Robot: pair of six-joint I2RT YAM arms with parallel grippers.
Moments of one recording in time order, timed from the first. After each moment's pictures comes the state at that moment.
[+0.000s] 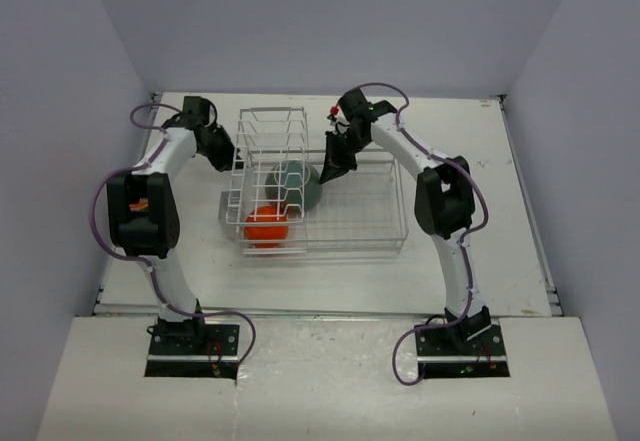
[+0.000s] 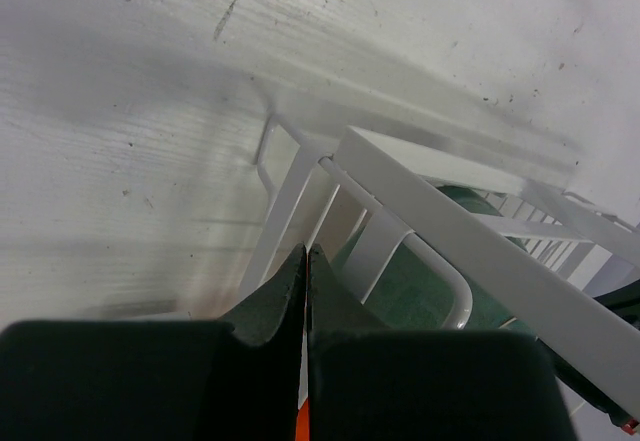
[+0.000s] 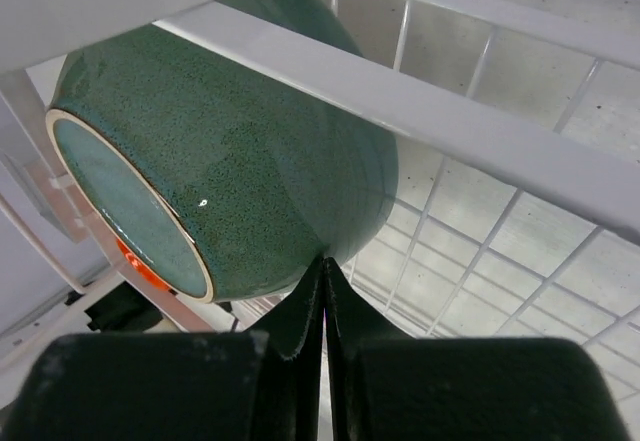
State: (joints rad) left arm -0.02 1.91 1.49 -0.67 0.34 -0.66; right arm 0.47 2.29 2.06 -1.00 -0.54 0.50
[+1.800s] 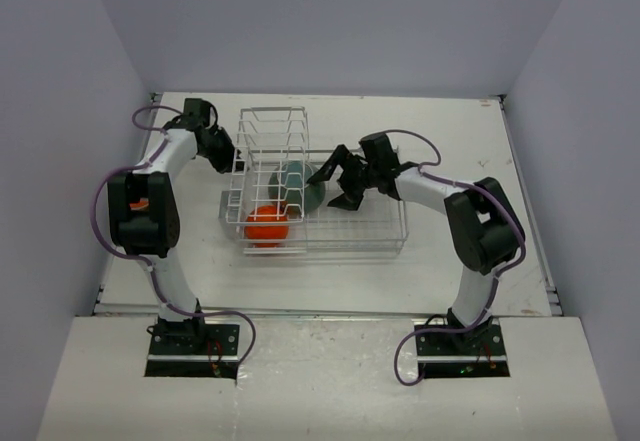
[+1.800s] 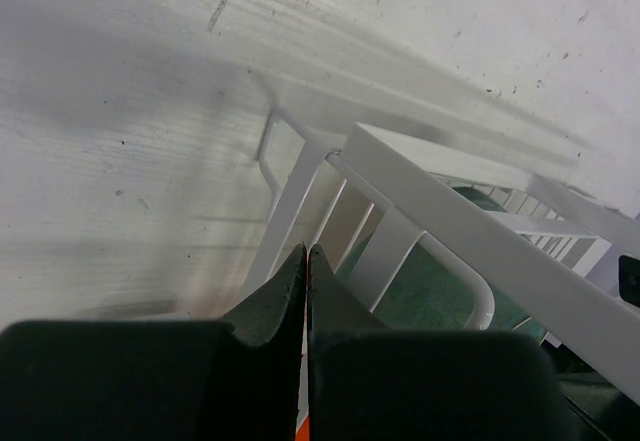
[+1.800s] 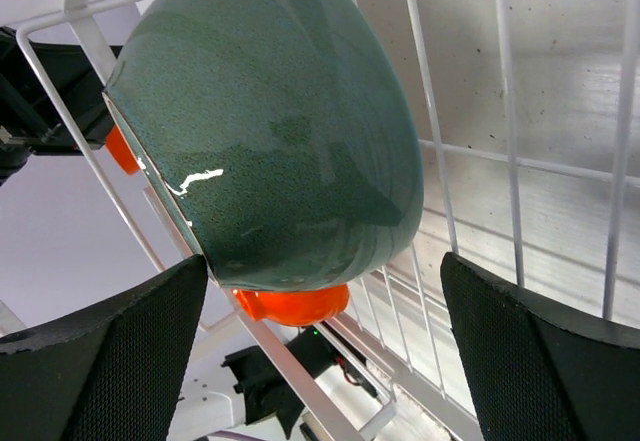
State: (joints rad) left arm -0.02 1.92 1.47 -0.66 0.36 -0.65; right arm 0.48 1.87 1.16 -0.06 -0.52 1.16
